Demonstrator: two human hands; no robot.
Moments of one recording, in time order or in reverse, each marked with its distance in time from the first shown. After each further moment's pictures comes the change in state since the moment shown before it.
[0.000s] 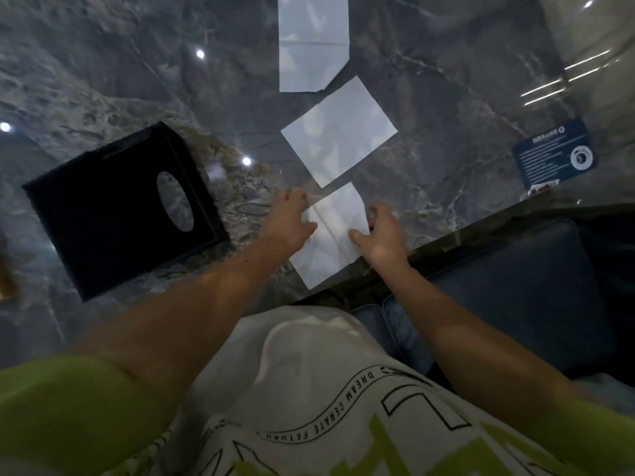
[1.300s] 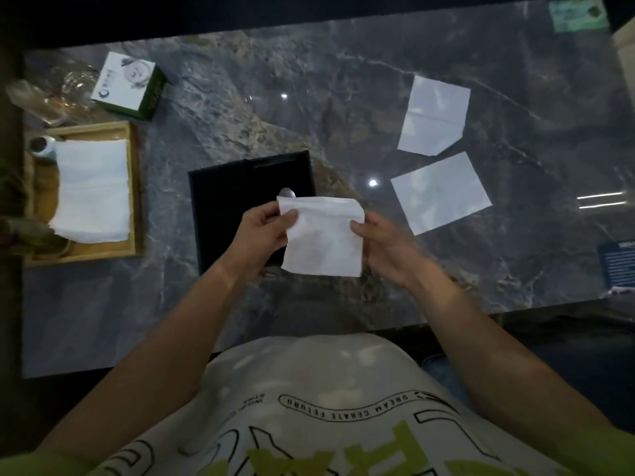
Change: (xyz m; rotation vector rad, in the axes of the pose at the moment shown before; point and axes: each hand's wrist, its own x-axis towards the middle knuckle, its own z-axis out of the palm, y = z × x) left_hand -0.099 -0.106 -0.151 -1.196 0.258 -0.123; right_hand -0.050 -0.167 0.042 0.880 -0.890 -0.106
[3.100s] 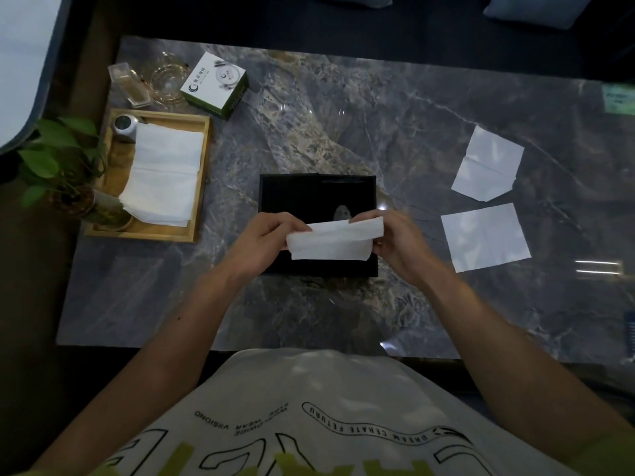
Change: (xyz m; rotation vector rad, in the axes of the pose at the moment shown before) left_hand -0.032 0.031 -0.110 0.358 -0.111 0.267; right_hand 0.046 -0.017 0.105 -0.307 0.140 -0.076
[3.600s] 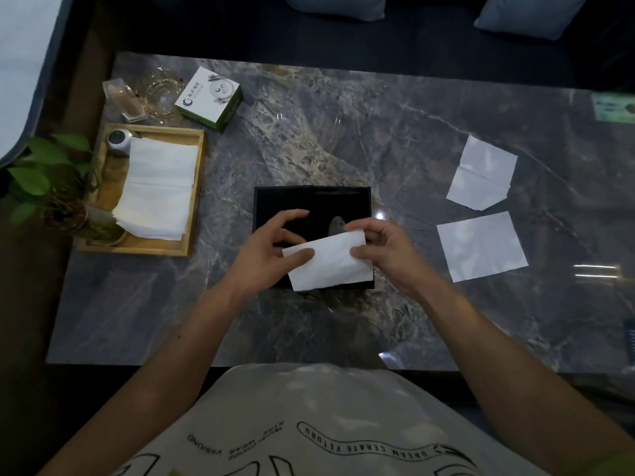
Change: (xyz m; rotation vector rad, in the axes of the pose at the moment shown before) left_hand -0.001 0.004 0.013 0.128 0.067 -0.025; right_hand 0.003 0.008 -0.009 -0.220 -0.077 -0.121
